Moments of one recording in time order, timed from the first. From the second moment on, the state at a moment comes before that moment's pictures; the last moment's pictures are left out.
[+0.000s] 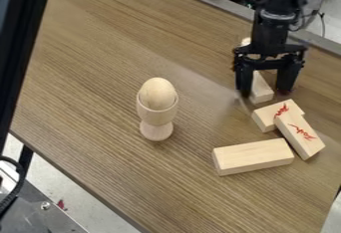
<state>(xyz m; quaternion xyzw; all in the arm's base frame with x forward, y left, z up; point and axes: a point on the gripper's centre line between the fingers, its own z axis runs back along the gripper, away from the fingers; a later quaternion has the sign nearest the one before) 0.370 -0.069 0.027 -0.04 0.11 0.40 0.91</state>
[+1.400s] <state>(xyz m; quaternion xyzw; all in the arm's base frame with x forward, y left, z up) 0.416 -0.058 0.101 -0.08 0.04 0.41 0.91</state>
